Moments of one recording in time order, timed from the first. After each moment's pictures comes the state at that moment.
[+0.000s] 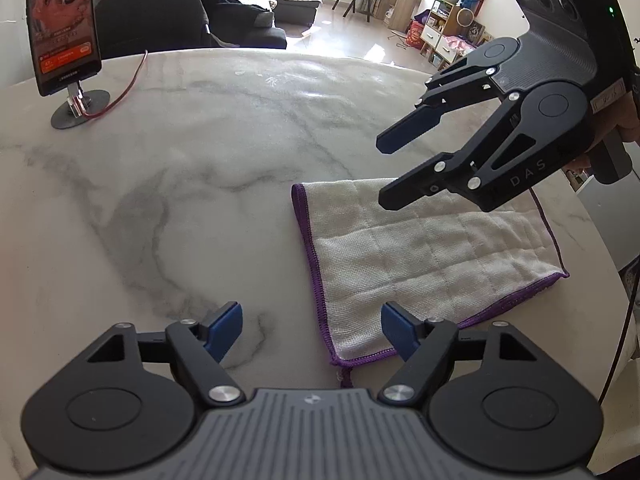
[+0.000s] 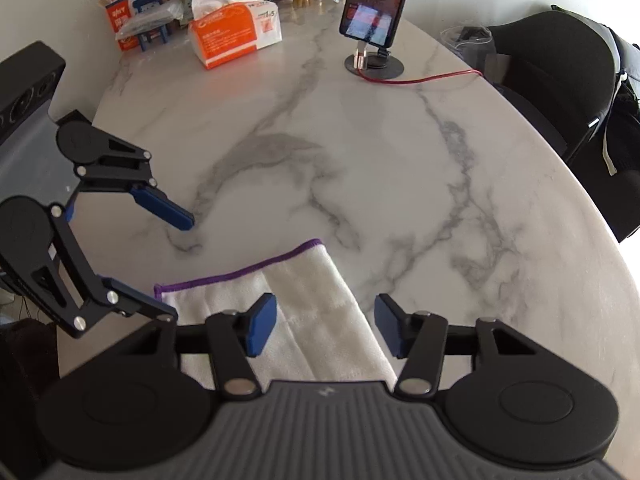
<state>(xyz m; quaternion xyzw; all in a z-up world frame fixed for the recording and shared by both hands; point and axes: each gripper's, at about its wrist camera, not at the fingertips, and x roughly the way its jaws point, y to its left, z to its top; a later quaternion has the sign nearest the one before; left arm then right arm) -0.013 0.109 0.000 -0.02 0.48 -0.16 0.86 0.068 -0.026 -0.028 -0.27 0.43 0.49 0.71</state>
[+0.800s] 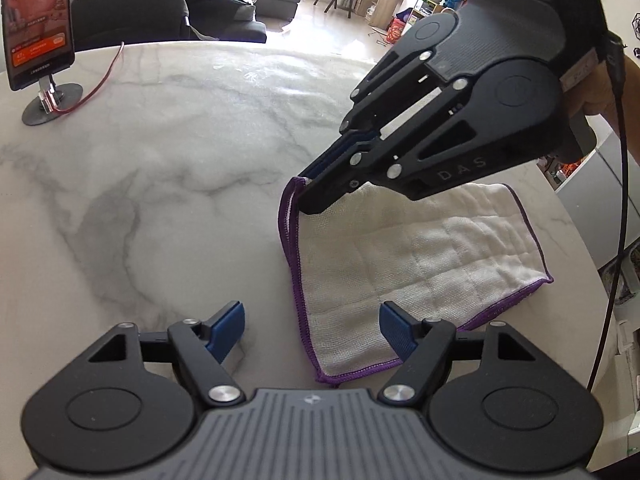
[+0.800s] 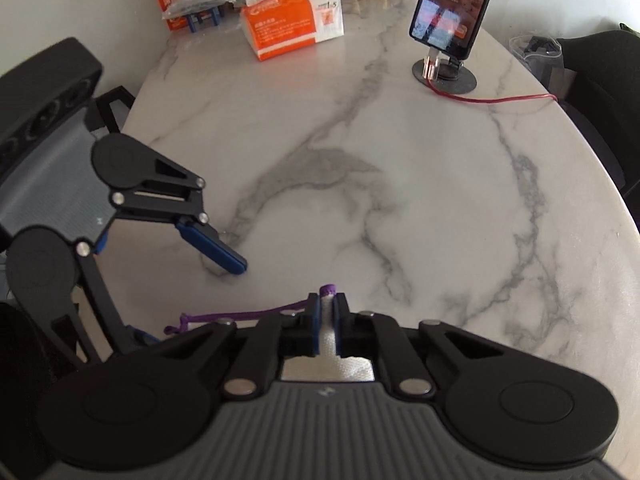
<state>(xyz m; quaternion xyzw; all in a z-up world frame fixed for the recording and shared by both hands) 0.000 0.111 -0.007 -0.05 0.48 -0.20 0.85 0.071 0.005 -0.023 -0.28 0.42 0.56 0.66</state>
